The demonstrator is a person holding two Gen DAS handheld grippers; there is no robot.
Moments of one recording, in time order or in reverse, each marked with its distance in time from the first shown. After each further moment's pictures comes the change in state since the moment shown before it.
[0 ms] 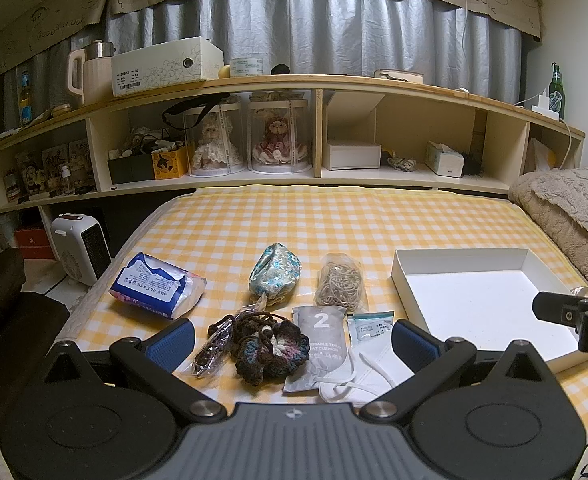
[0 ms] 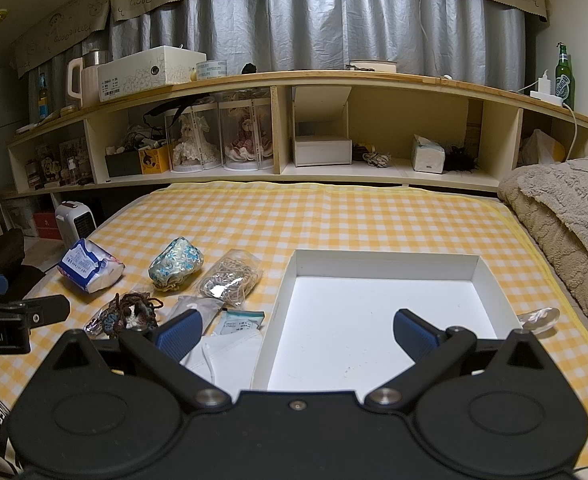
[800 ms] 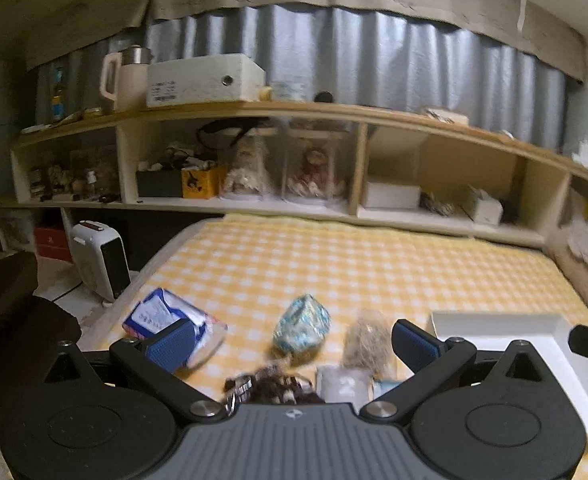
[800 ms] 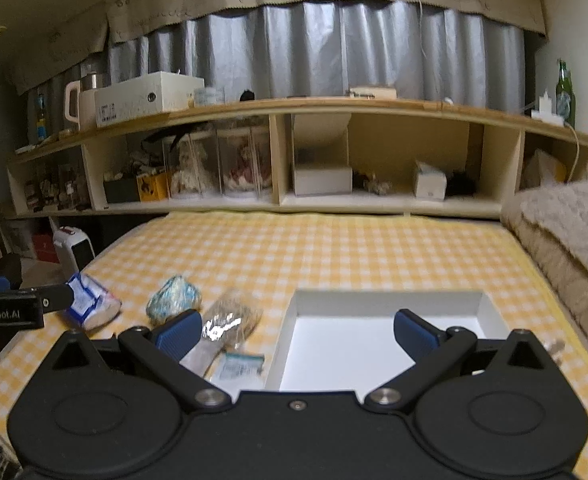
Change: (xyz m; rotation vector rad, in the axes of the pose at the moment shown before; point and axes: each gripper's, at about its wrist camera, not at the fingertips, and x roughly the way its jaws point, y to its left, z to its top) left arm 0.035 0.022 0.043 -0.106 -0.070 0.076; right arm 0.016 0.000 0.030 0.000 -0.079 0.001
